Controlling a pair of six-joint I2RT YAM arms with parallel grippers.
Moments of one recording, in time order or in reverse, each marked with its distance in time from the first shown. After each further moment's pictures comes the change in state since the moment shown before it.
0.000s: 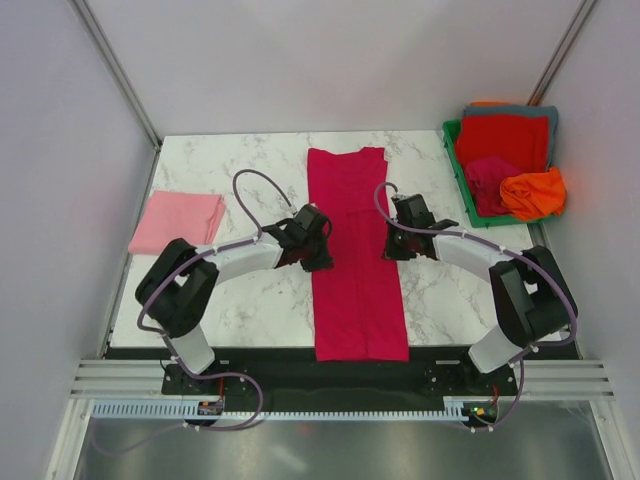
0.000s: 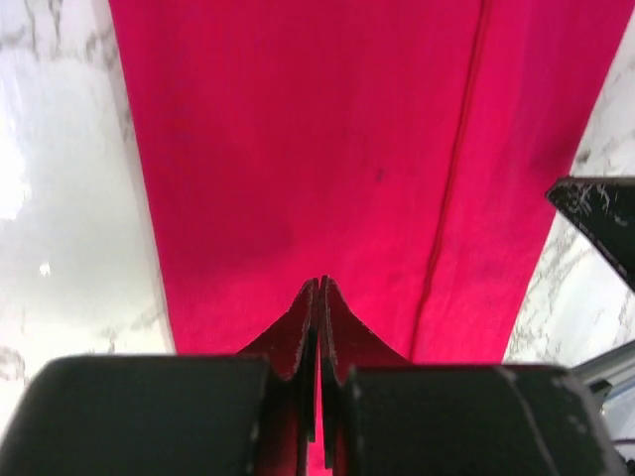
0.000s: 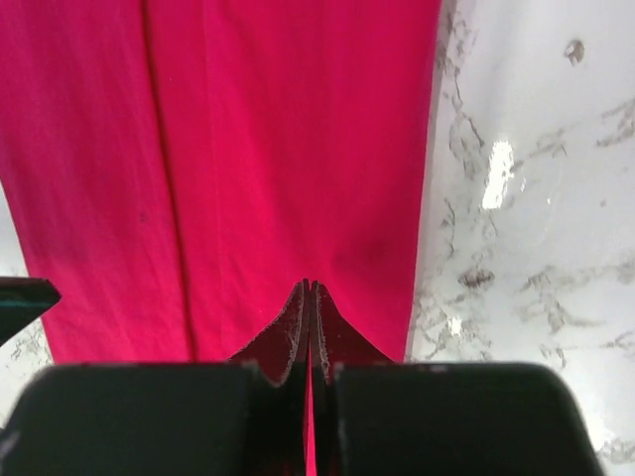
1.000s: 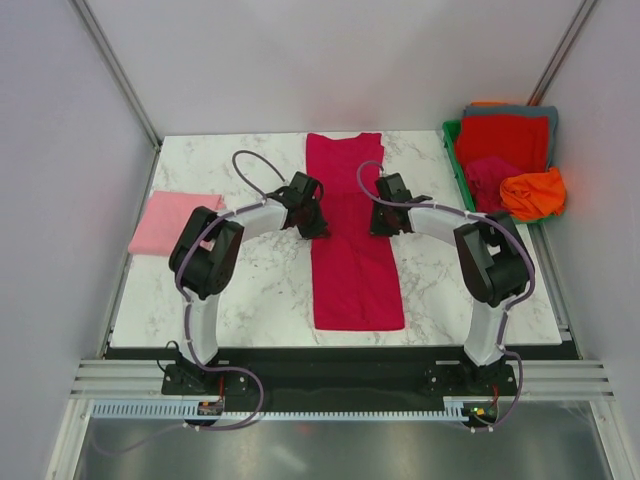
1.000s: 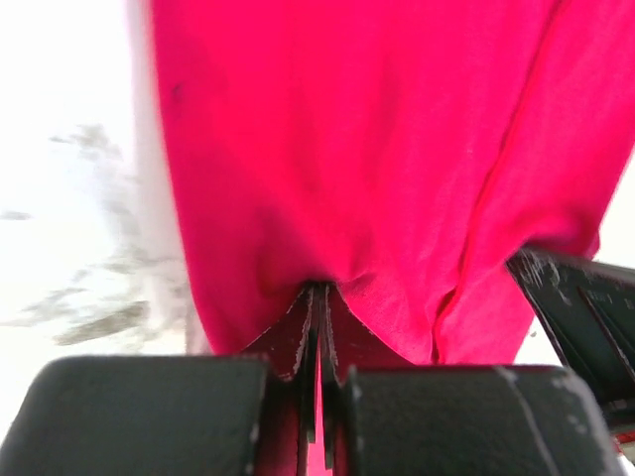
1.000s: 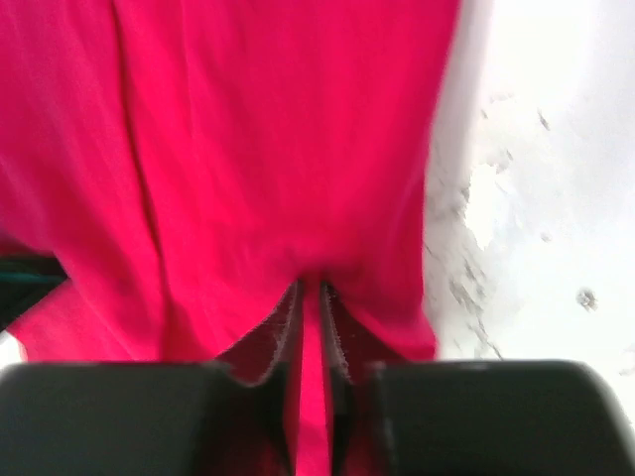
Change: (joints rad) left arm 0.201 0.355 0.354 -0.020 0.109 0.051; right arm 0.006 0.344 0.328 0.029 0.109 0.048
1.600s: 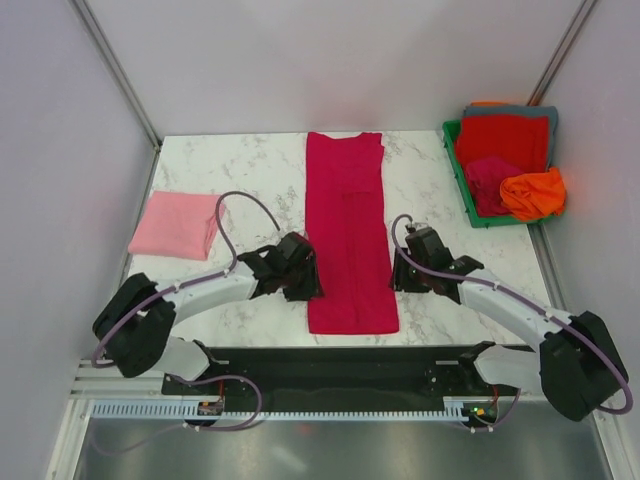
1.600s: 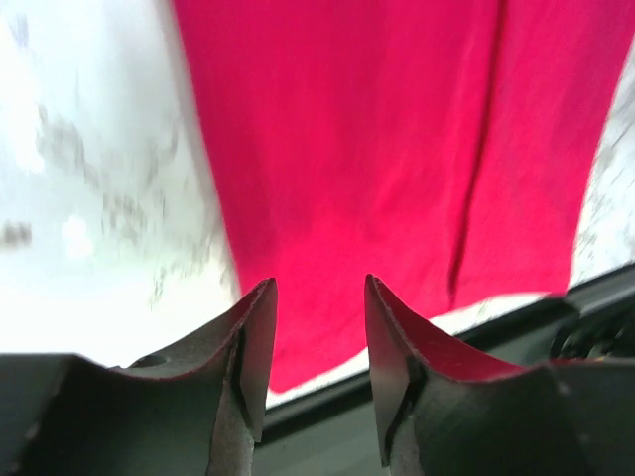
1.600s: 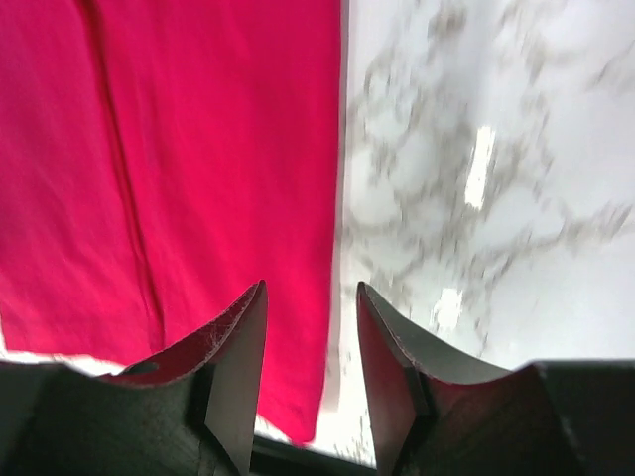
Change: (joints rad) left arm -0.253 -0.599 -0.560 -0.063 -0.087 -0.013; right arm 0.094 -0.715 -0.561 -0.139 0.000 0.034
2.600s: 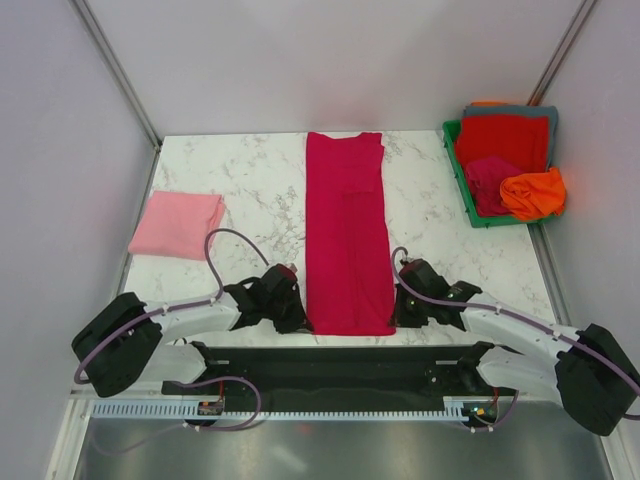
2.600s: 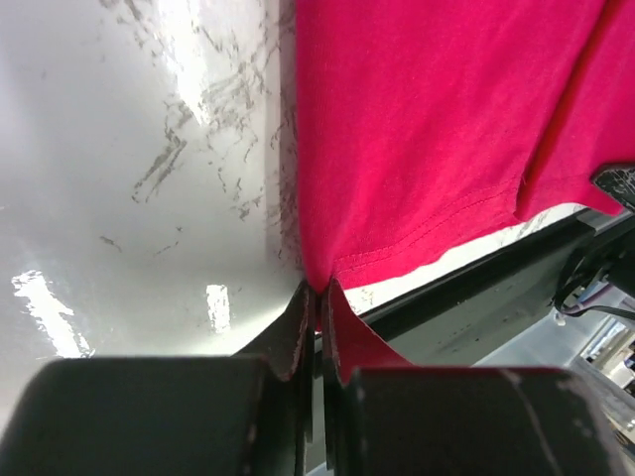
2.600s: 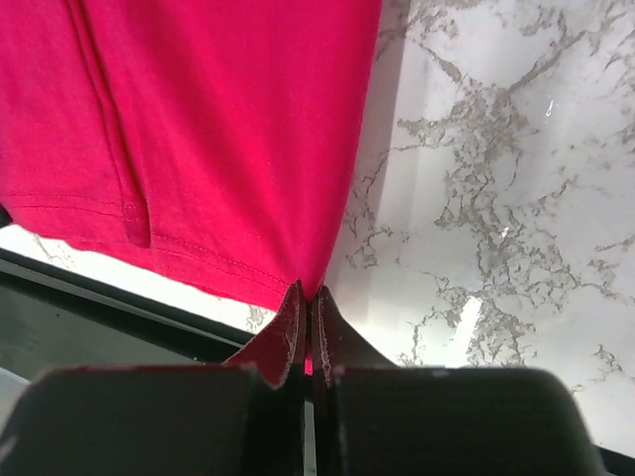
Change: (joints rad) left arm -0.069 -0.177 -0.356 0.188 0.153 -0.180; right arm 0.188 -0.135 -0.203 -0.059 -0.110 0.218
